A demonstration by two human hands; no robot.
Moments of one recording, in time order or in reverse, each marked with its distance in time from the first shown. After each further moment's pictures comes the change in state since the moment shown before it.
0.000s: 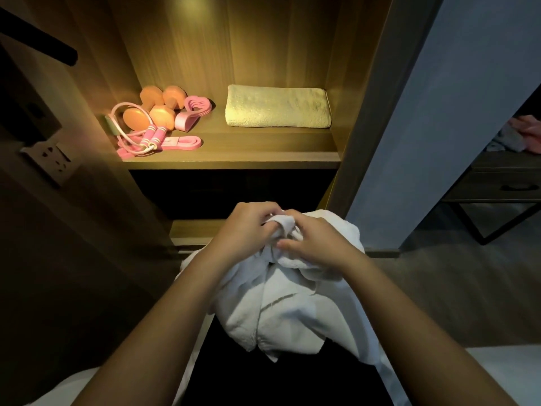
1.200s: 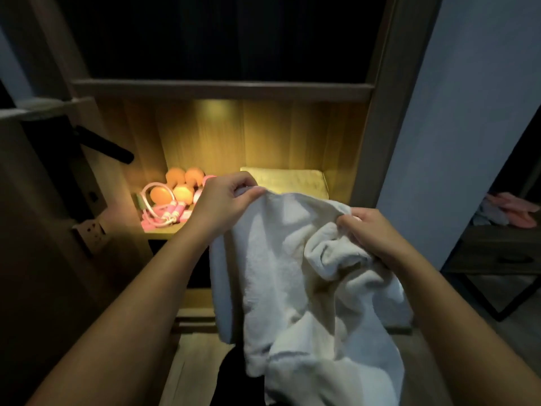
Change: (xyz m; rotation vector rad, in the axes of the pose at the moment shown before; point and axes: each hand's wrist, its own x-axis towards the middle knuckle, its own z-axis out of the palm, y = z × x) left_hand 0.052 0.053 -0.143 -0.024 0.446 0.276; right_hand 0.010 -0.054 -0.147 0.269 0.390 0.156
